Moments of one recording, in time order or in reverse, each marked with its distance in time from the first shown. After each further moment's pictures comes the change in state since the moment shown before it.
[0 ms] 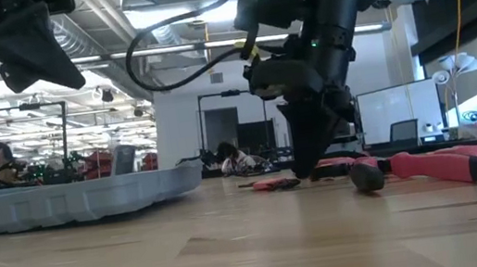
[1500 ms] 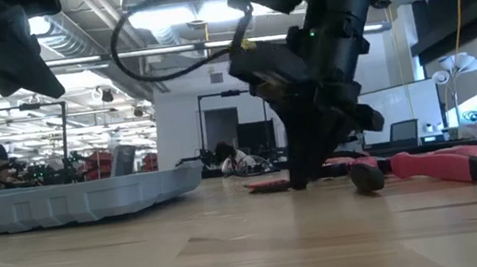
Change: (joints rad) left arm -0.060 0.000 -0.020 -0.021 0.000 0.014; right arm 0.102 0.048 0.023 0.097 0.000 0.346
